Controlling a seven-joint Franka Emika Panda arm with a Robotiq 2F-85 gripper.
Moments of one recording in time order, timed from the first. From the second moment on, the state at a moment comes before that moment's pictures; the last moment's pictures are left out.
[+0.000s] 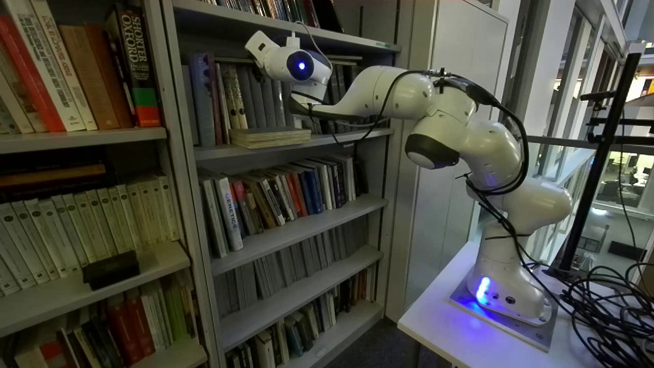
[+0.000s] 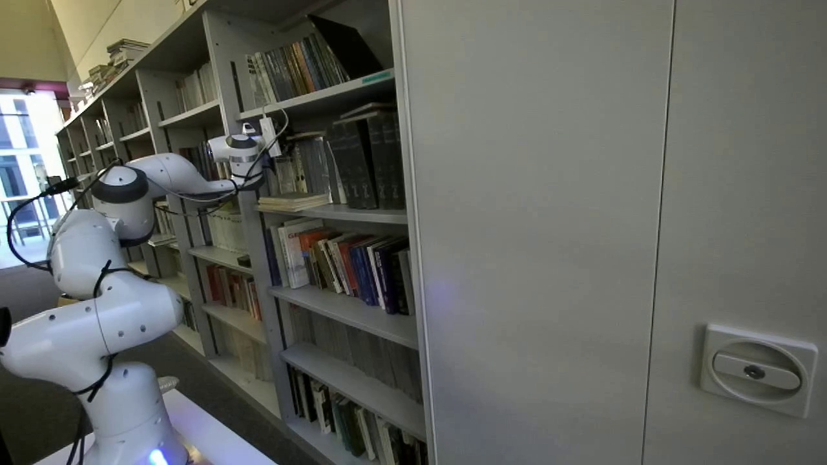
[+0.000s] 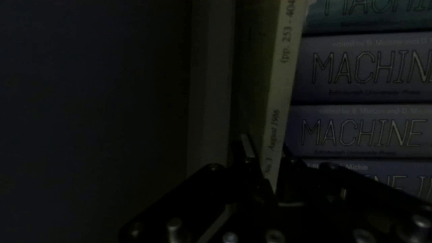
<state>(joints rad) -1.80 -0.88 1.58 -1.27 -0.40 2.97 -0.33</state>
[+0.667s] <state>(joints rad) -1.82 -0.88 1.59 -1.23 -0.40 2.94 -0.35</state>
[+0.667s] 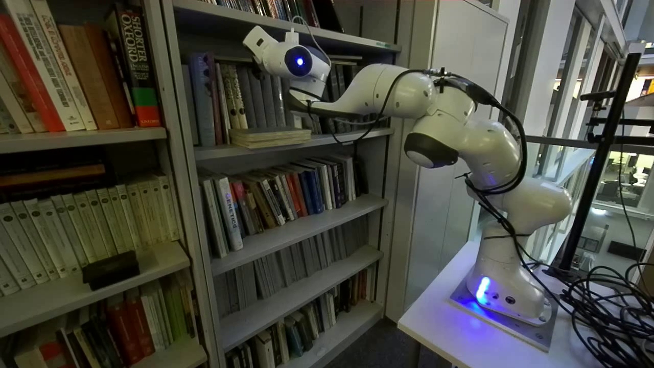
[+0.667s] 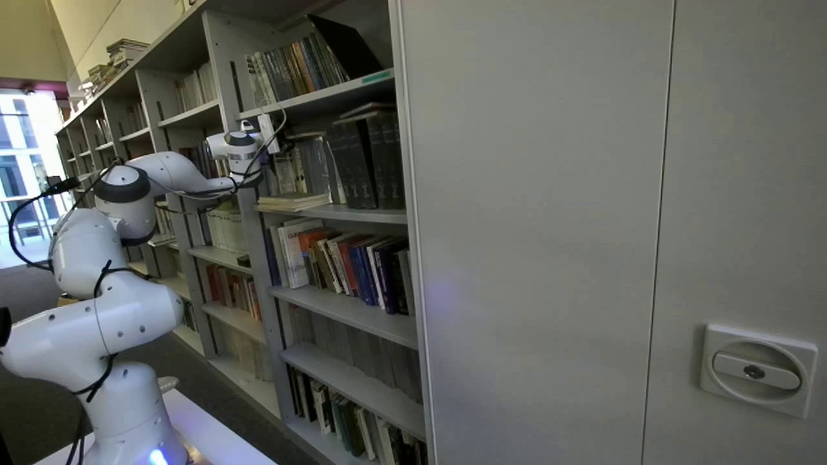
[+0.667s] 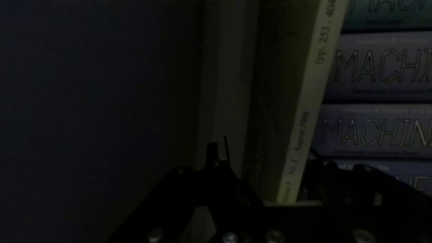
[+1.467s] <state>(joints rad) -1.80 -0.88 1.59 -1.23 -0.38 2.95 -0.35</state>
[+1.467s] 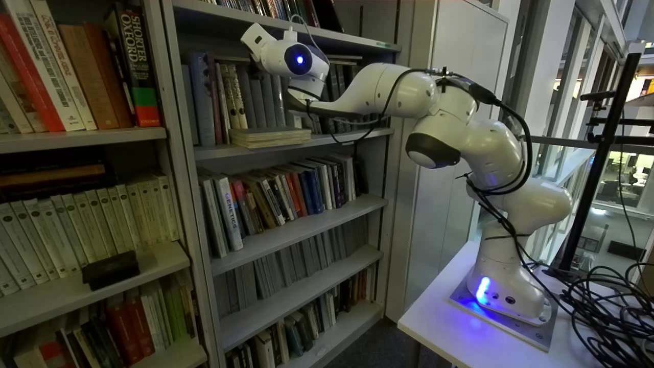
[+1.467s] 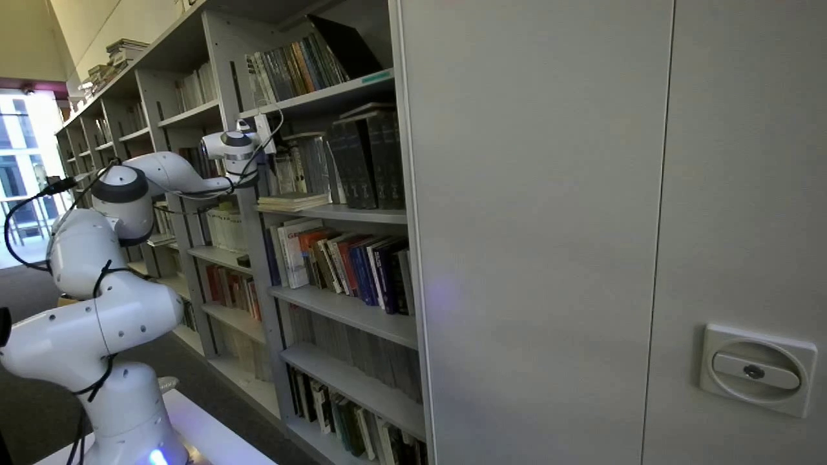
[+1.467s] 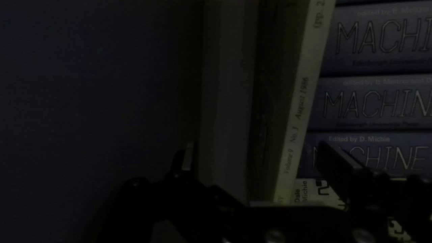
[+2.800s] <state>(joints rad) -1.57 -0.86 1.45 -1.44 -0.38 2.97 -0.35</state>
